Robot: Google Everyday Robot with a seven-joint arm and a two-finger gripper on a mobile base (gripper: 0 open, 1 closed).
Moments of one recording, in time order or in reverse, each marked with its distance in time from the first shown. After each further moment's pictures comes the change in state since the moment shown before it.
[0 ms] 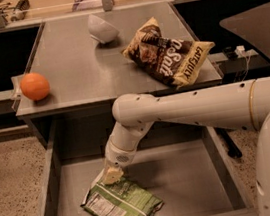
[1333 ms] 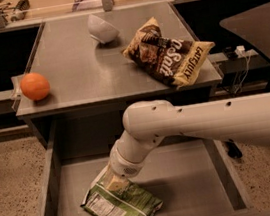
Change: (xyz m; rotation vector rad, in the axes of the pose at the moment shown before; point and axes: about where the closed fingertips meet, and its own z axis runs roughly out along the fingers) arm -0.005 0.045 -0.029 0.136 -0.047 -0.077
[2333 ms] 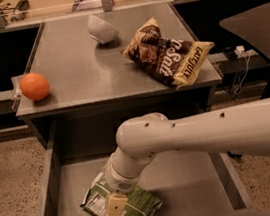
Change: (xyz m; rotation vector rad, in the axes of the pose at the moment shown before) arm -0.006 0.026 0.023 0.009 0.026 0.031
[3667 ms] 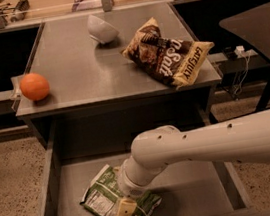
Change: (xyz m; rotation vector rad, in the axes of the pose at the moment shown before) arm 0.045 -0.007 0.023 0.047 -0.007 0.056
